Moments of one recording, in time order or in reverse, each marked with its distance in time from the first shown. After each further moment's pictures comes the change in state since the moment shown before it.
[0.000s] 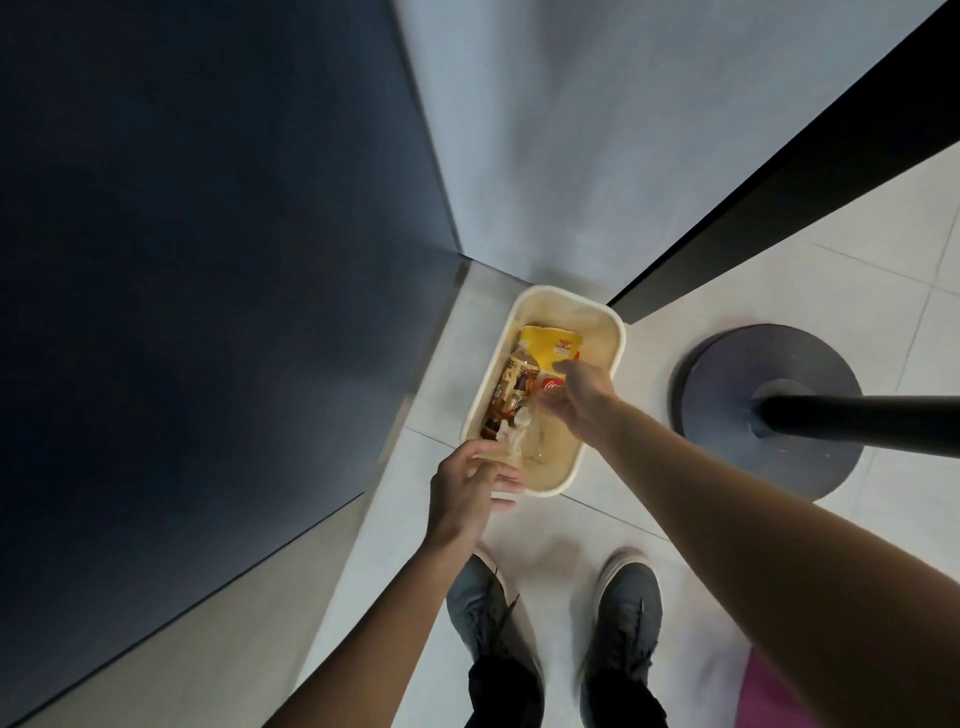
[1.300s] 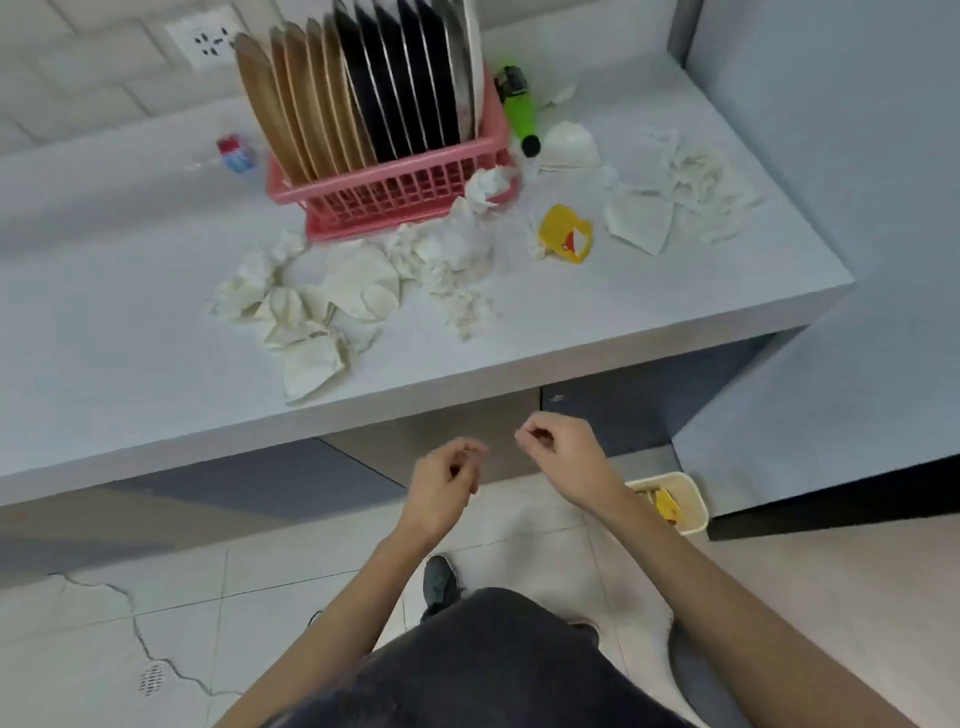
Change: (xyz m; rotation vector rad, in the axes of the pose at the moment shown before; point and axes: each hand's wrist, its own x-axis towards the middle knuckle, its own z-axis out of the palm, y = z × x) left_hand -0.608 0.114 -0.114 -0.121 0.774 0.354; right_hand -0.658 -0.005 0.011 -1.433 -1.028 -1.200
